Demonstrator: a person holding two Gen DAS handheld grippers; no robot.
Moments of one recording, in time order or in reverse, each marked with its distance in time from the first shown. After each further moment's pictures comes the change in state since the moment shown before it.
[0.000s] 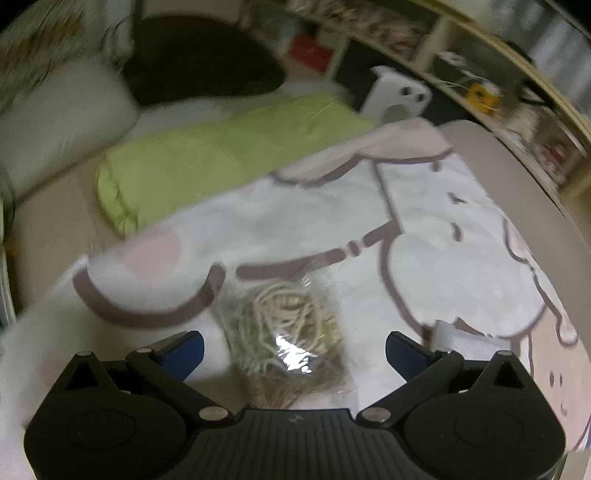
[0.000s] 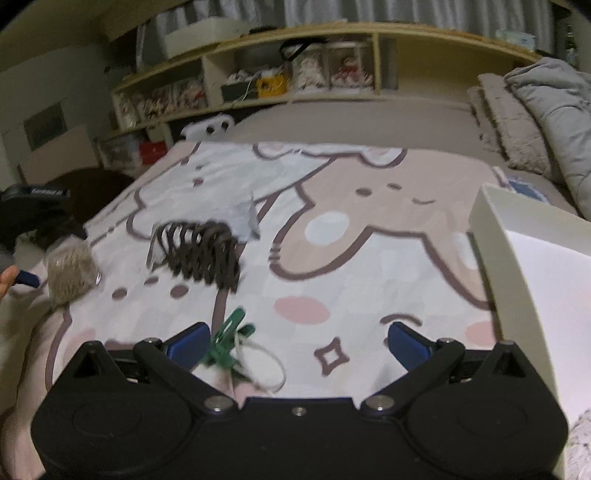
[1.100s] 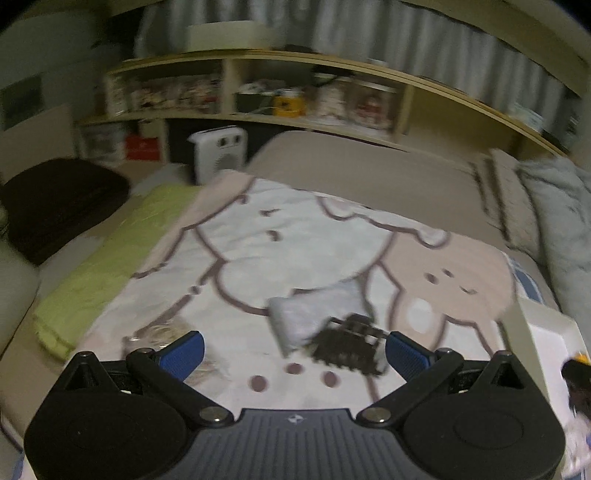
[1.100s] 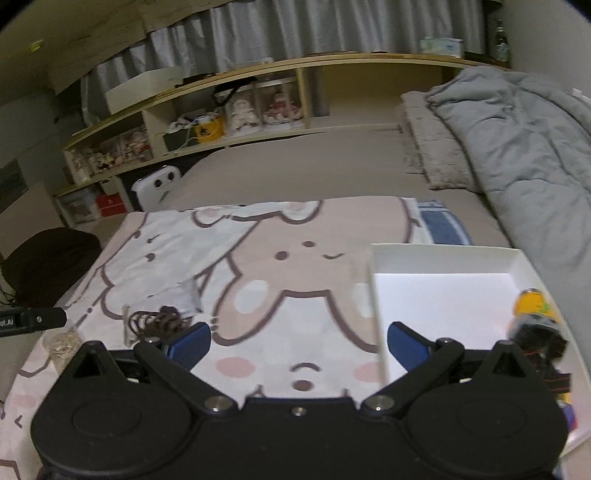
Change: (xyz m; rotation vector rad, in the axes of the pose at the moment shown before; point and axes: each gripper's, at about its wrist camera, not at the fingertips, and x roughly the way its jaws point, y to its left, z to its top) left arm -0.130 -0.069 -0.064 0.570 -0.200 -0.239; right arm -0.090 -0.060 0.066 0.155 -0.057 -0.107
